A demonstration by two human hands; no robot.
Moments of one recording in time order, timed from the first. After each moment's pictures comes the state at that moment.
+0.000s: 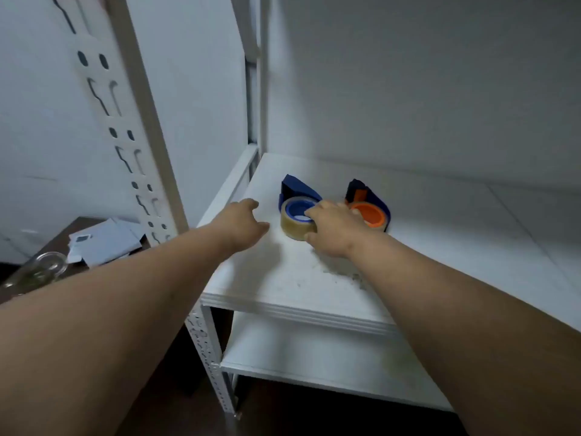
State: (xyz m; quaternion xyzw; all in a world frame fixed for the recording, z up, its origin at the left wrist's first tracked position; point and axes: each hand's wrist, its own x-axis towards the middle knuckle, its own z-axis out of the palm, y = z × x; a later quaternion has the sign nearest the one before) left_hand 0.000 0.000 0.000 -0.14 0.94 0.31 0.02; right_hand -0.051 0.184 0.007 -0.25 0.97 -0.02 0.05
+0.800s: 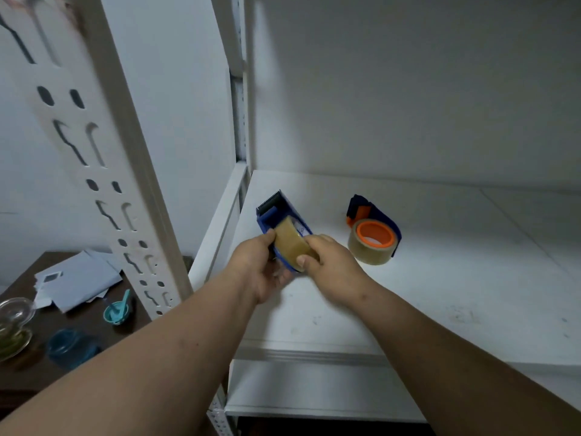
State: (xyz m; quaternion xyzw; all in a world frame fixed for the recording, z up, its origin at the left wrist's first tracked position) left_hand -0.031 0.020 -0.018 -0.29 0.44 0.84 0.12; right_hand -0.040 0.161 -0.025 -0.20 0.91 -0.36 0.02
